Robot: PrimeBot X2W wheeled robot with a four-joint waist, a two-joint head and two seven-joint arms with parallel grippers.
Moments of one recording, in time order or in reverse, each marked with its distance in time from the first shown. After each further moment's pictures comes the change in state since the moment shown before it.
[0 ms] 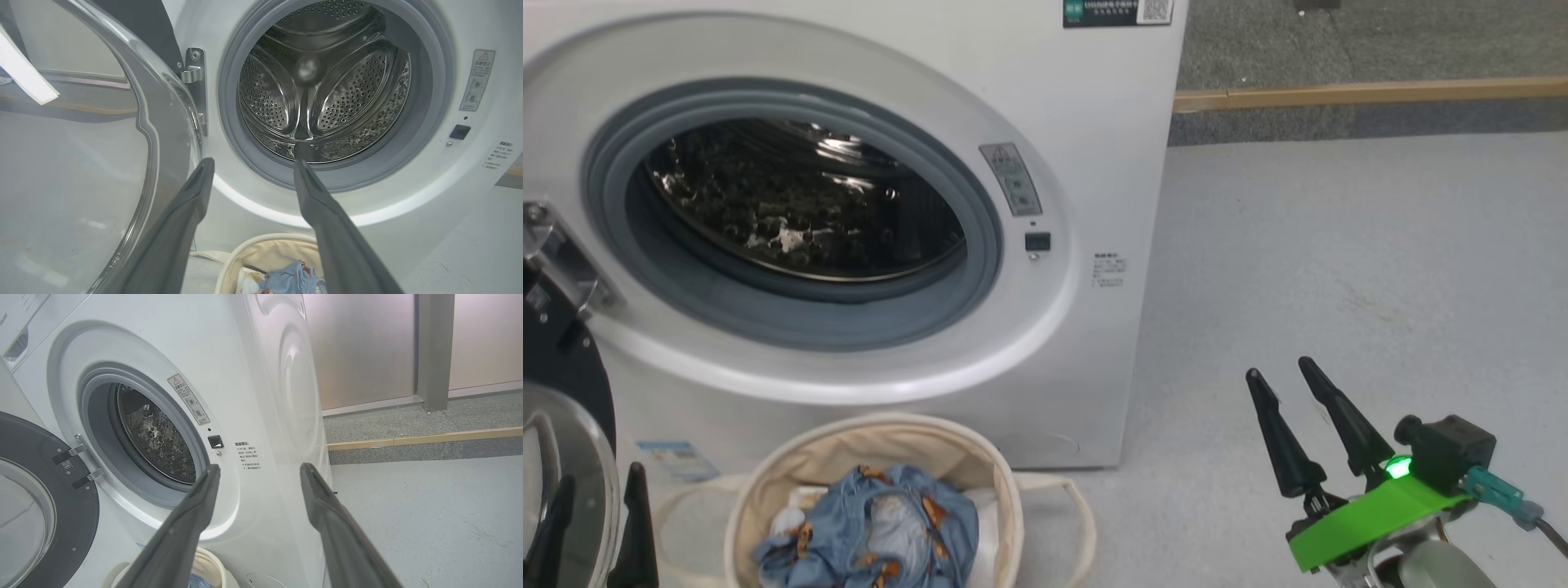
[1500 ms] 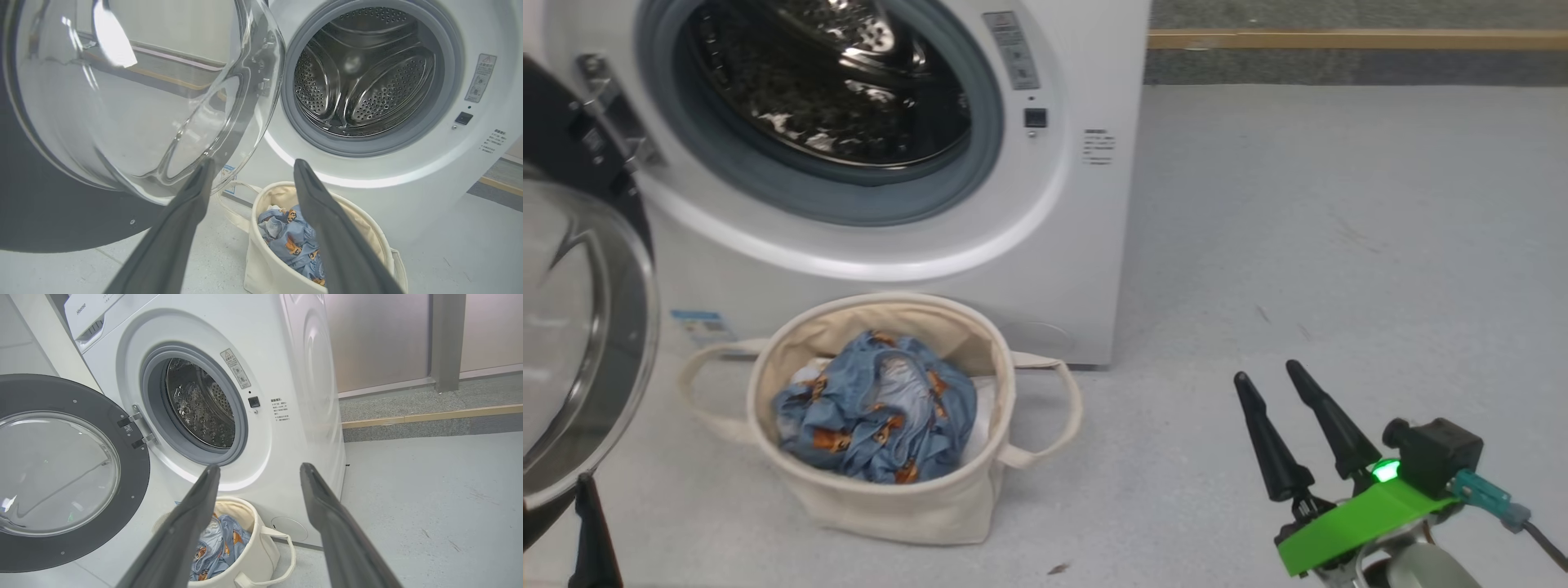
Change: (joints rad) left arm -0.001 -0.026 0.058 0.031 -0.077 0.062 0.007; right arm 0.000 0.016 0.010 -0.001 0.000 0.000 0.000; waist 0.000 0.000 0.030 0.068
